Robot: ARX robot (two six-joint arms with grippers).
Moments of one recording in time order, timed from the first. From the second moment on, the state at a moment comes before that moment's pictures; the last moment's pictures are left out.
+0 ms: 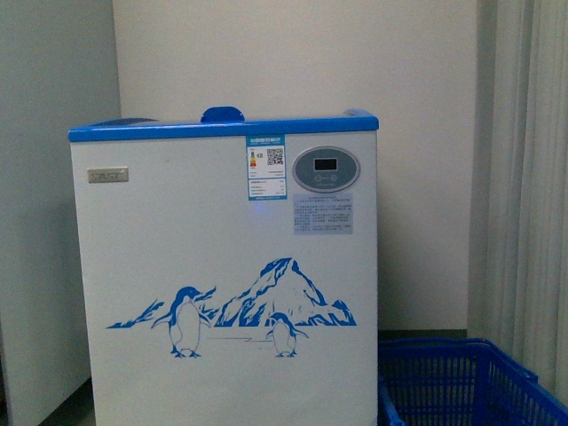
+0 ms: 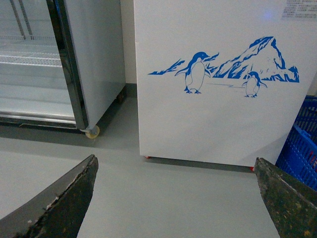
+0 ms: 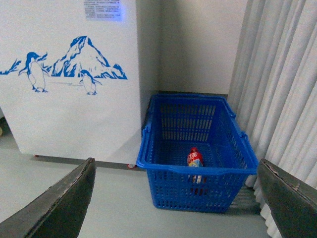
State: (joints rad) left arm 0.00 0.00 0.01 0.00 0.00 0.00; right arm 0.00 0.00 0.02 0.00 0.00 -0.01
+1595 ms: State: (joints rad) left arm 0.00 0.00 0.01 0.00 0.00 0.00; right arm -0.05 0.38 0.13 -0.17 0.24 0.25
